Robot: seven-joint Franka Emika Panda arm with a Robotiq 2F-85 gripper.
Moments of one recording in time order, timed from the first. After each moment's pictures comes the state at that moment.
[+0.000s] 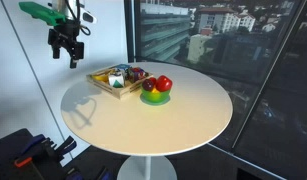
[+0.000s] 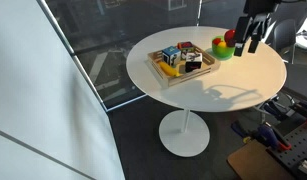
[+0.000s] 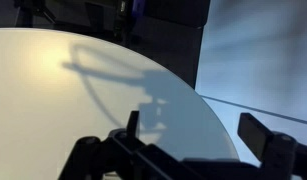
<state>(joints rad) 0.17 -0.28 0.02 -2.44 0.28 1.93 -0.09</state>
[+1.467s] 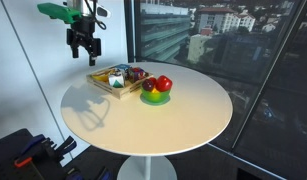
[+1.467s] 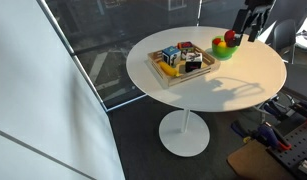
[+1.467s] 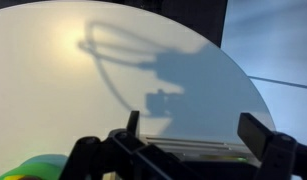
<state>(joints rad) 0.08 -0.24 0.02 -2.39 0.18 2.01 -0.08</state>
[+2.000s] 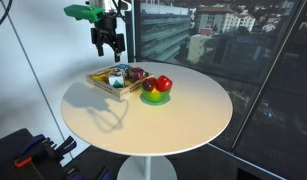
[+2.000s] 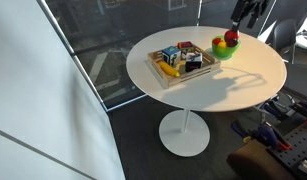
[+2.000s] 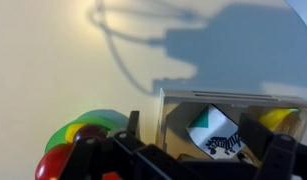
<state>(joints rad) 0.00 -0.16 -0.01 -2.31 0.09 2.14 -0.07</state>
